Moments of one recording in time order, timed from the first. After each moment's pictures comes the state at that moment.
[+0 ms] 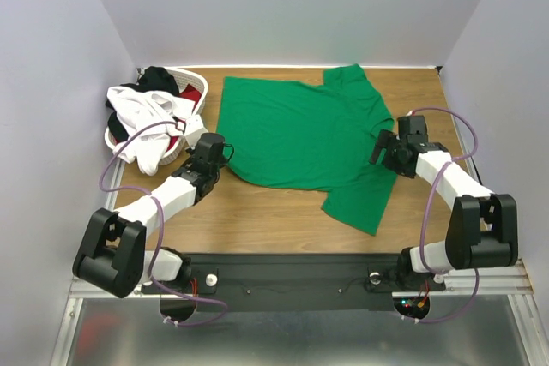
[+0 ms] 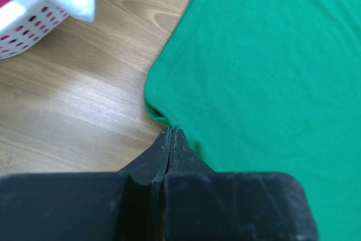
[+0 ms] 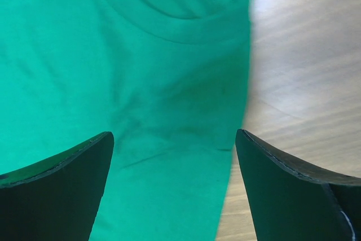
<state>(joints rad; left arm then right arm) -0.42 1.25 0.62 0.04 -0.52 -0.66 0.02 1.37 0.83 -0.43 0.06 0.43</state>
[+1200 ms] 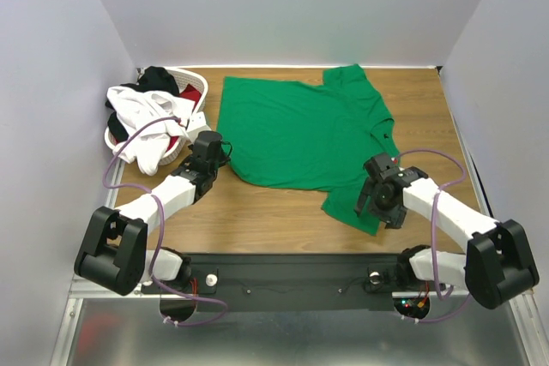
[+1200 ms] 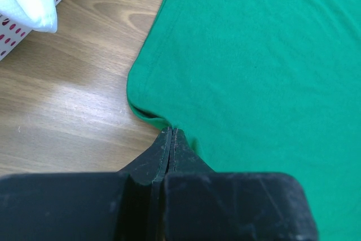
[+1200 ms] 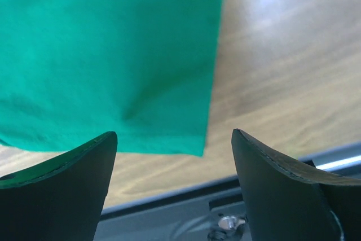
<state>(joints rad) -0.40 1.28 0.62 0.11 -0.41 -0.58 0.40 1.20 0.66 -0.85 0.18 0.84</state>
